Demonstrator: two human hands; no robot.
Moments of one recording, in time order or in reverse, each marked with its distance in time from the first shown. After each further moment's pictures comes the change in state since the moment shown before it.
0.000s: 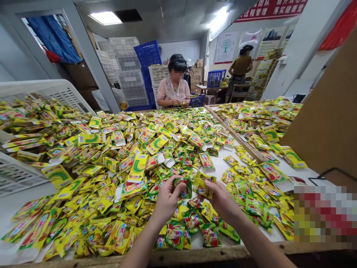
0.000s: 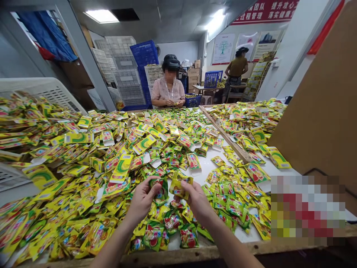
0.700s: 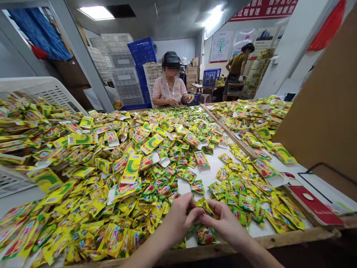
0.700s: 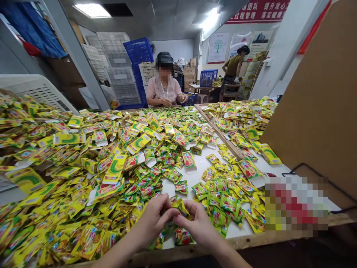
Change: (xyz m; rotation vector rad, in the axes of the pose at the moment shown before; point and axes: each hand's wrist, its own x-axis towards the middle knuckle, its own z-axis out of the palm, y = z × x) left_hand -0.023 -0.009 0.029 0.486 -0.258 0.157; right_hand -0.038 0.022 -0.032 -0.323 -0.138 0.011
